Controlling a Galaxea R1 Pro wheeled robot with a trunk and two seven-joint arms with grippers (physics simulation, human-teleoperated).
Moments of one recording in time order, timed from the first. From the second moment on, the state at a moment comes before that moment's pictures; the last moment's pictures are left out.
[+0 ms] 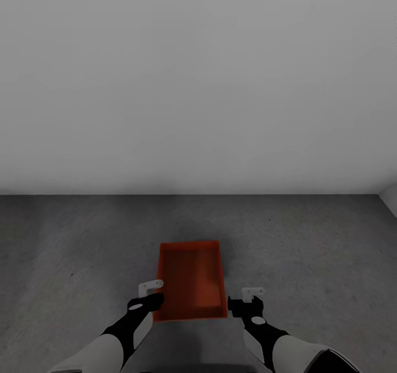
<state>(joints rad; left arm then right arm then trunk) -0.66 -0.14 0.10 -0.24 0.06 0.00 0.24 -0.71 0.14 0.55 -0.01 -0.48 -0.26 -0.18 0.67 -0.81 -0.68</state>
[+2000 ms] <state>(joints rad) -0.66 -0.14 0.10 -0.23 0.07 0.00 0.24 -0.71 0.14 0.55 -0.01 -0.48 -0.26 -0.18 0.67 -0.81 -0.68</state>
